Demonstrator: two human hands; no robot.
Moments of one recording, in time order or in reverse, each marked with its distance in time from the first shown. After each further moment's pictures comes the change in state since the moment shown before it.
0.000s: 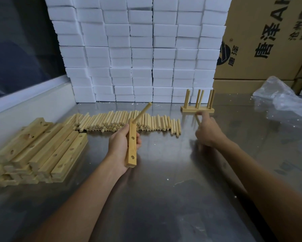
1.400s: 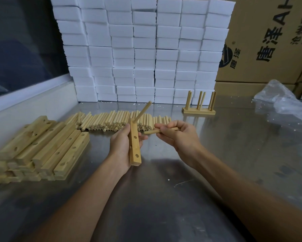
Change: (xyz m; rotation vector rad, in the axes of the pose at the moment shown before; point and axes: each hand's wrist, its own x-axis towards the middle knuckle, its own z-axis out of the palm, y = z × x) left_hand 0.000 0.000 0.005 -0.086 0.044 0.009; right_hand -0.062 -0.077 0.038 1.270 -0.201 0.022
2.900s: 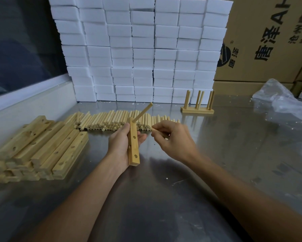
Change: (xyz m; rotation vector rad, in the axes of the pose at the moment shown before) left_hand 0.005 -0.002 -0.001 -0.079 0.063 -0.037; right_hand 0.001 0.010 -0.003 -1.027 -0.079 -0.579
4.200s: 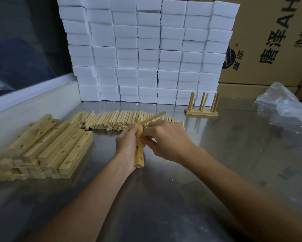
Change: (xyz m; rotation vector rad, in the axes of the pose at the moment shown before) left_hand 0.006 -0.006 0.005 0.139 0.066 0.051; right_hand 0.018 -0.040 0.003 -0.626 -0.288 -0.368
